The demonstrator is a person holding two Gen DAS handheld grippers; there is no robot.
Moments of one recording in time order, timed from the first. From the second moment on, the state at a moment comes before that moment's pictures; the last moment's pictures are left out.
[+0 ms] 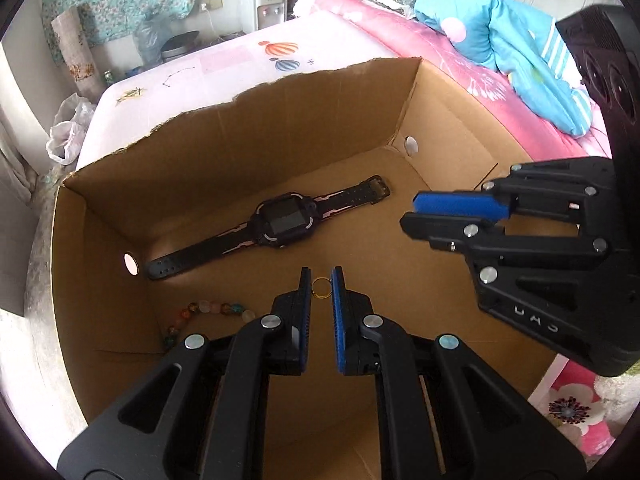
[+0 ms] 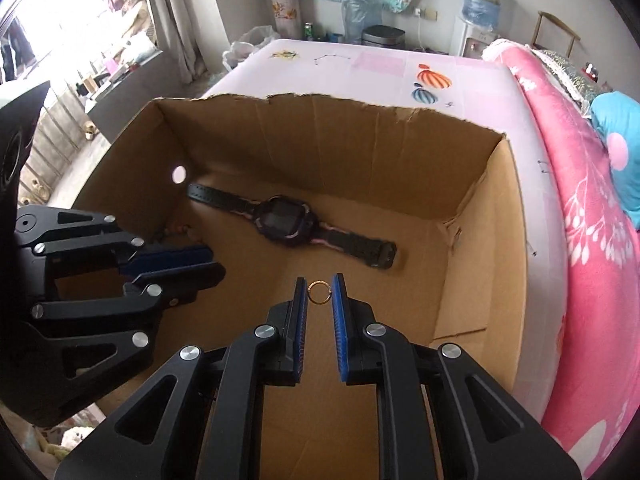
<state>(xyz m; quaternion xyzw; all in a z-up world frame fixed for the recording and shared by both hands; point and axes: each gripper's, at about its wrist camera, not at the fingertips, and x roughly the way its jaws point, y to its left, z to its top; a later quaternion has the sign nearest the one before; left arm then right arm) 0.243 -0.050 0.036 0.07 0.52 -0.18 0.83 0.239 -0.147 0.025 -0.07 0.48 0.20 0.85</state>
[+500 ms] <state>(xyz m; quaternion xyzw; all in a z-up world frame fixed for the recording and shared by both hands) 0.249 -0.047 0.039 0.05 0.51 -0.17 0.84 0.242 -0.157 0.027 -0.04 0.48 0.20 0.86</state>
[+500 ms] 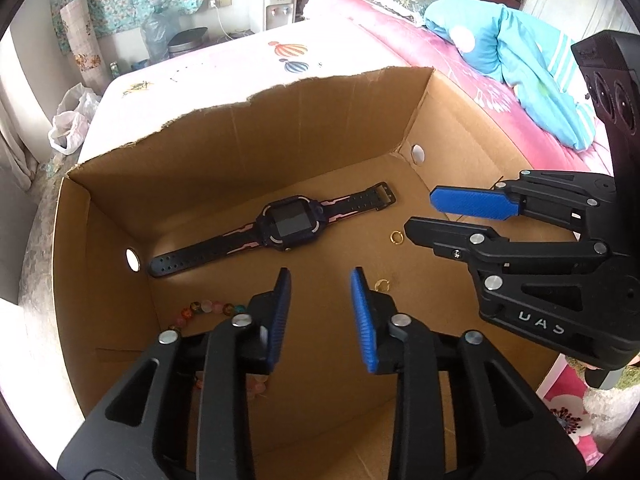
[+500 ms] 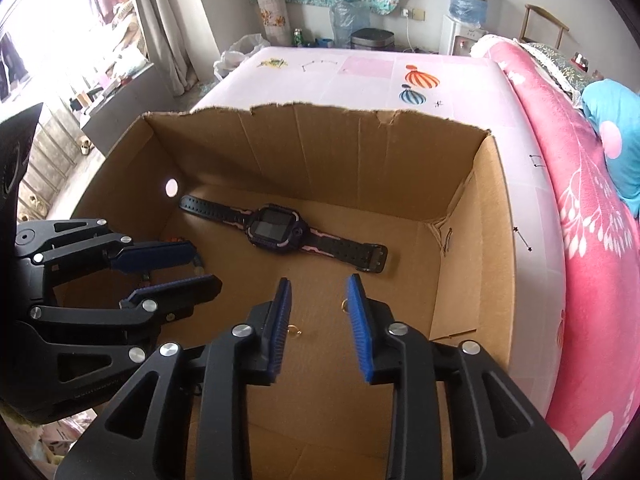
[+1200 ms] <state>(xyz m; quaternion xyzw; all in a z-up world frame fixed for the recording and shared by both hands) 0.160 -0.015 0.121 0.00 0.37 -0.16 0.91 0.145 -0.194 0.114 0.04 0.32 0.20 0.92</state>
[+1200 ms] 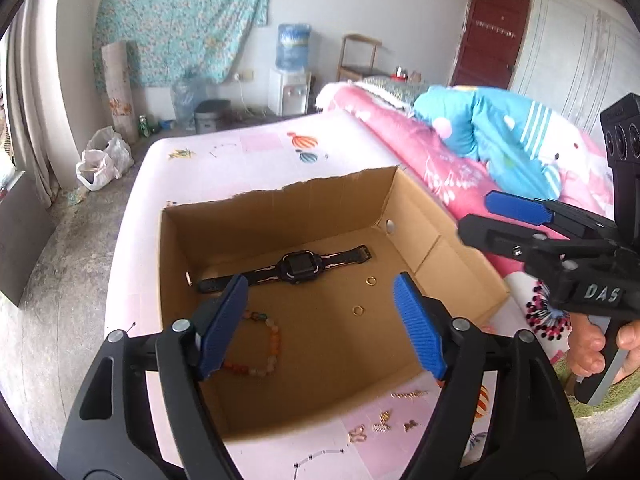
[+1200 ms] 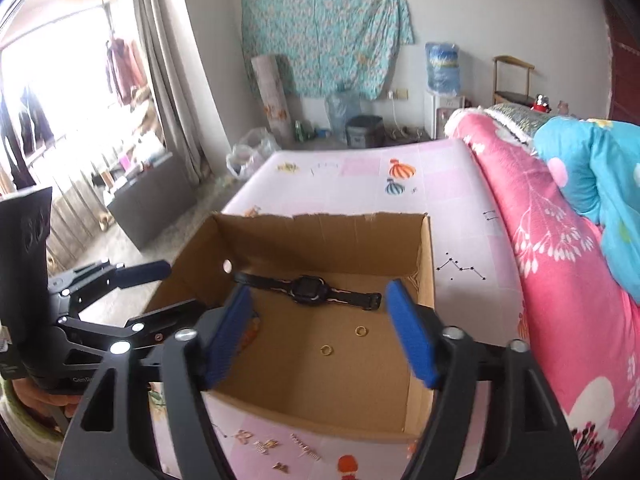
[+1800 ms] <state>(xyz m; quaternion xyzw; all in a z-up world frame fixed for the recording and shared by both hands) 0.049 0.001 0.076 -0.03 0.37 -0.18 0.91 0.037 -0.224 0.092 -0.08 0.31 0.11 0.94</state>
